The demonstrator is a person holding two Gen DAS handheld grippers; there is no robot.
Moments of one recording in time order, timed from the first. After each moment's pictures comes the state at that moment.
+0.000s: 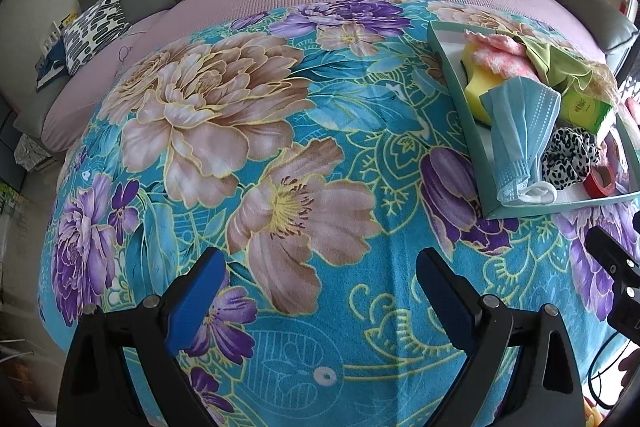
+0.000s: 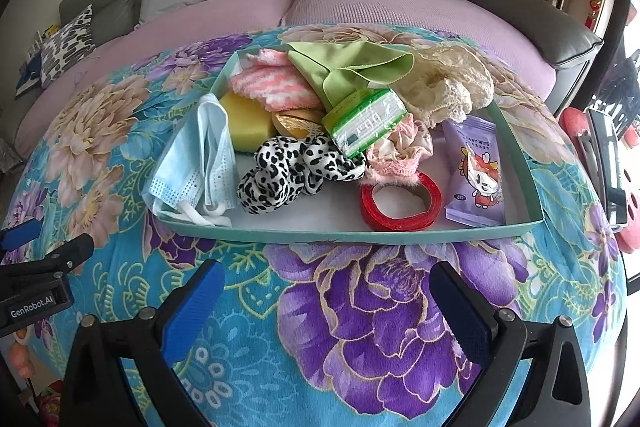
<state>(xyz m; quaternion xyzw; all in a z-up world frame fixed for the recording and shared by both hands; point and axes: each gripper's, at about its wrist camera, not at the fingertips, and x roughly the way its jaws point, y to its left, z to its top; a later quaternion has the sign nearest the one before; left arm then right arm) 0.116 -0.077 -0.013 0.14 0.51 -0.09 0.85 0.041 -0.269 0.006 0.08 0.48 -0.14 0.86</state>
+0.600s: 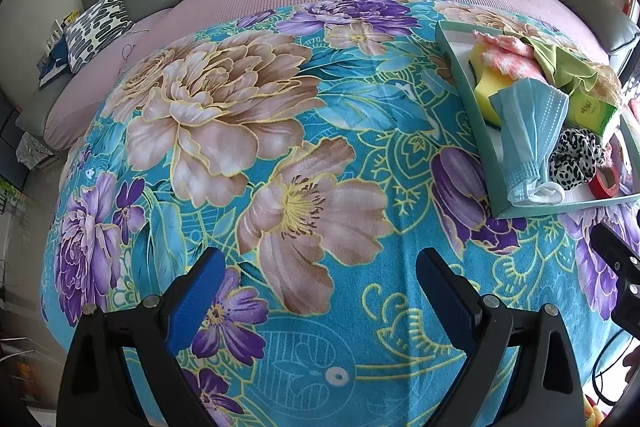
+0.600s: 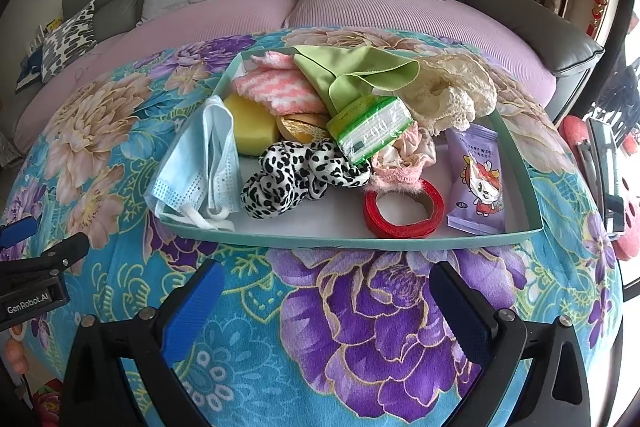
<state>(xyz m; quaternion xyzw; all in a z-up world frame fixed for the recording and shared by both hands) 0.120 -0.071 -0.013 0.14 0.51 -0.08 0.85 0.044 -0.266 0.006 0.07 0.48 -0.14 0.86</state>
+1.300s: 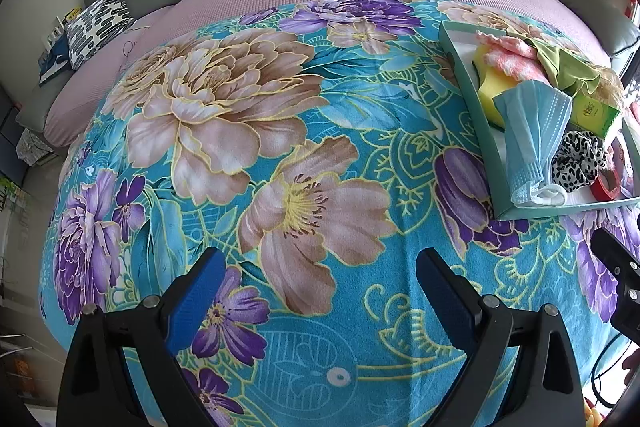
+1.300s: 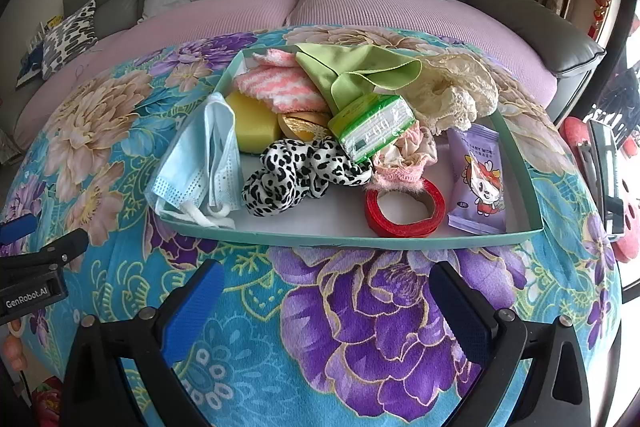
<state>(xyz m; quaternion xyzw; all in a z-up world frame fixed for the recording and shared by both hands) 0.121 -0.070 -0.015 0.13 0.51 -0.08 0.84 0.044 -0.266 0.005 0.07 0.48 -0.13 0.86</state>
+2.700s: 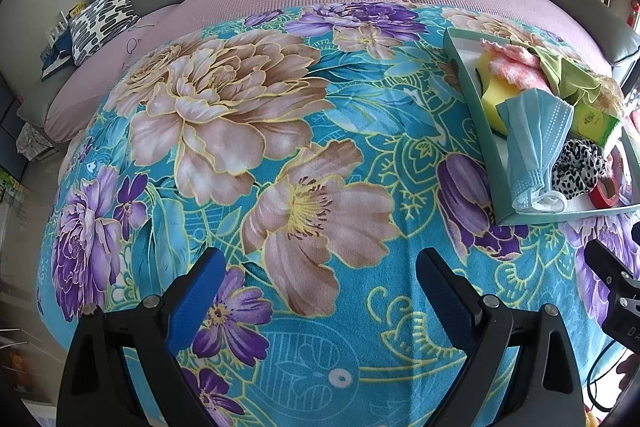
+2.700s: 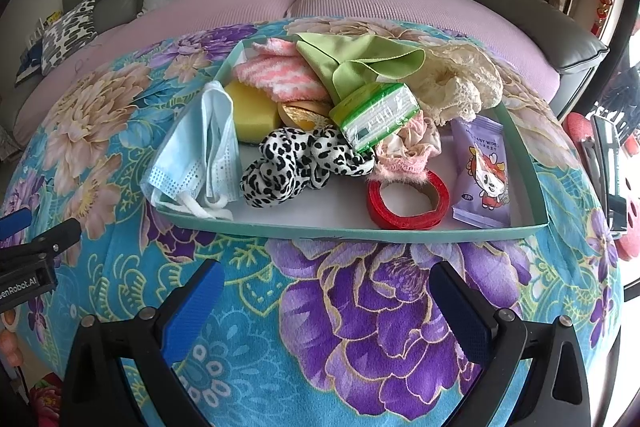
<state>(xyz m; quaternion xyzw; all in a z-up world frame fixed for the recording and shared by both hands) 0.121 -0.067 -0.013 0.12 0.51 -0.07 0.85 0.045 -0.266 -0.002 0.07 0.49 -0.13 0.86</state>
